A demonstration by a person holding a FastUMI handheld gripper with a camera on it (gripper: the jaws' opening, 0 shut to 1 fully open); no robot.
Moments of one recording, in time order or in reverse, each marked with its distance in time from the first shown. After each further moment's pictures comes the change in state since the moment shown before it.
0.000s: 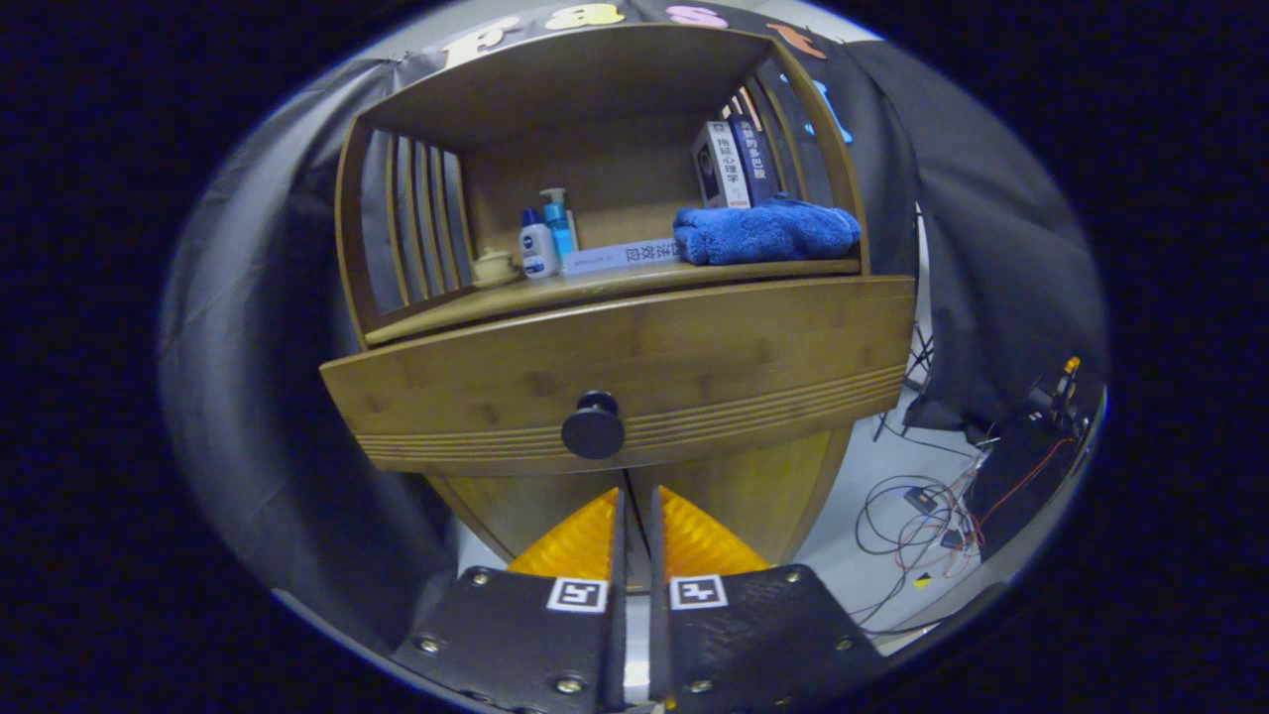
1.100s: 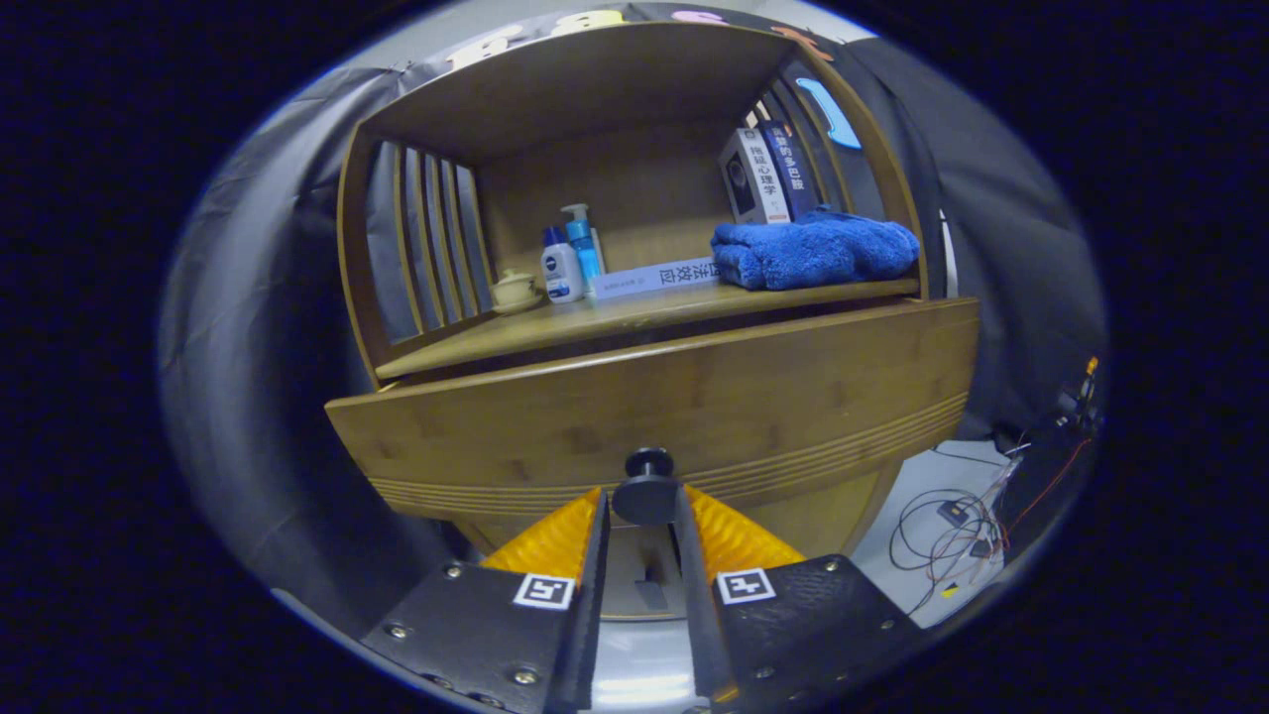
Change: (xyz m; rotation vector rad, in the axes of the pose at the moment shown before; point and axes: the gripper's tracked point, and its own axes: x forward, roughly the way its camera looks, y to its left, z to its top) arm 0.030 0.039 0.032 0.048 -0.074 0.094
